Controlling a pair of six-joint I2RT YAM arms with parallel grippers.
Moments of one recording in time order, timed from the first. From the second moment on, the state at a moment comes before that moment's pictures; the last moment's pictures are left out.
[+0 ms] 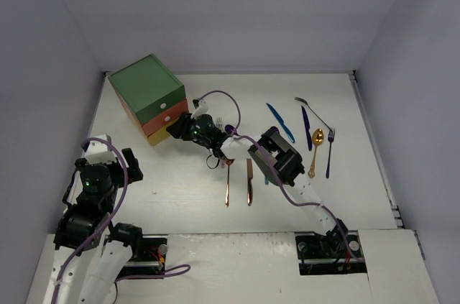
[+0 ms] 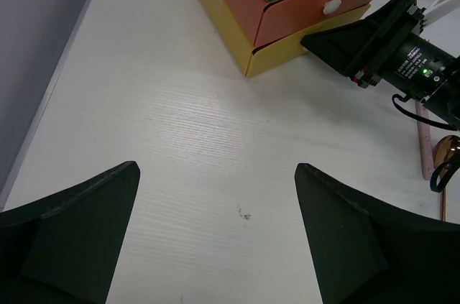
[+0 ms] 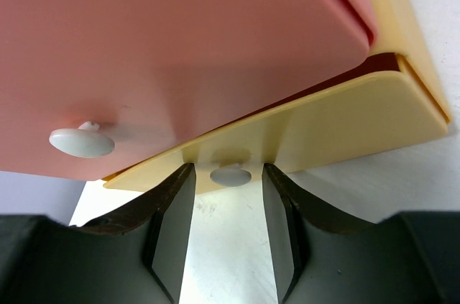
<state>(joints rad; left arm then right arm) -0.22 0.39 0.75 -0.79 -0.34 -0.26 0.84 2.47 1.61 0.66 -0.08 0.81</state>
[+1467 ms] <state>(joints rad) -0.21 0.40 0.75 -0.79 -0.34 -0.26 0.83 2.21 1.09 0.88 -0.10 0.82</state>
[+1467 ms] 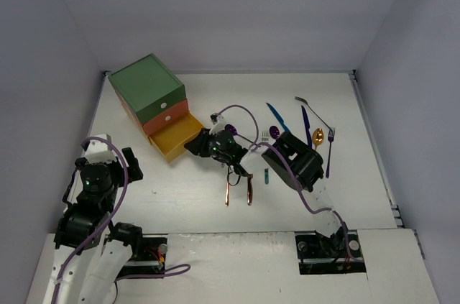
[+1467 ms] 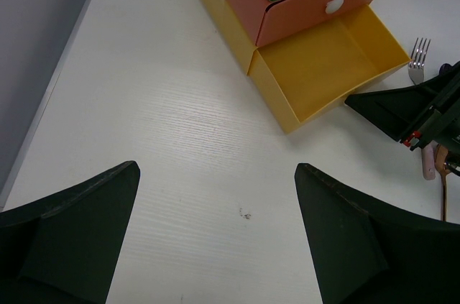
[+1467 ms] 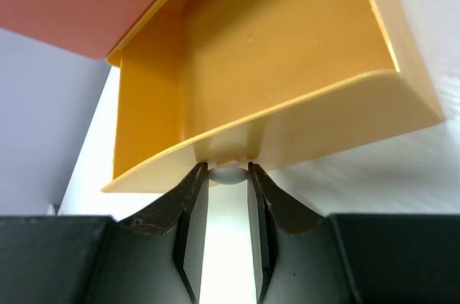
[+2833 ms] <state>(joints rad) -0.21 0.38 0.75 -0.80 -0.34 -0.27 0.86 1.55 0.91 0.07 0.40 0.55</state>
